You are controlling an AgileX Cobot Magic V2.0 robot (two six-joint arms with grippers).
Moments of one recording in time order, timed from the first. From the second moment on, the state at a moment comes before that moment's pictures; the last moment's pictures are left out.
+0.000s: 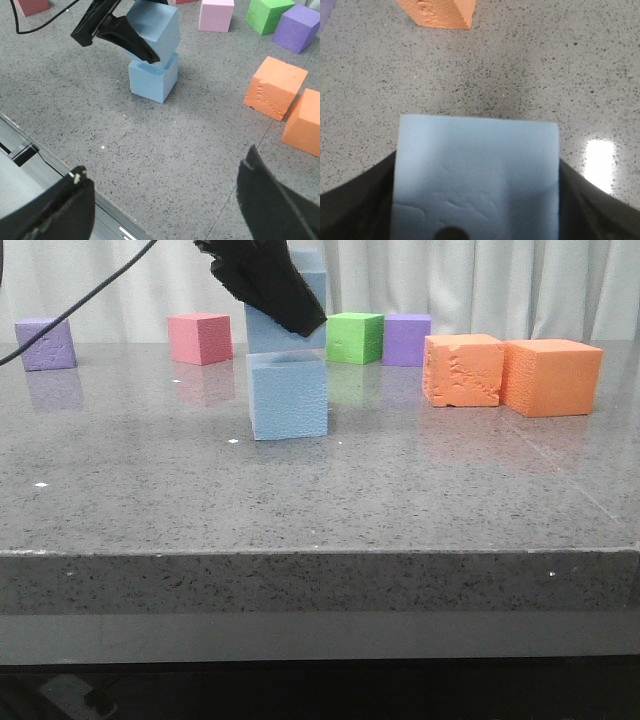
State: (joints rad) left arm -0.46 1.91 -1.84 -0.43 1.04 1.14; right arm 0.45 0.74 -0.82 0.24 0.62 -0.22
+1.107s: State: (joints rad) left arm -0.45 1.82 -1.89 -0.41 1.00 0.72; right arm 0.45 0.74 -0.82 0.24 0.62 -0.22
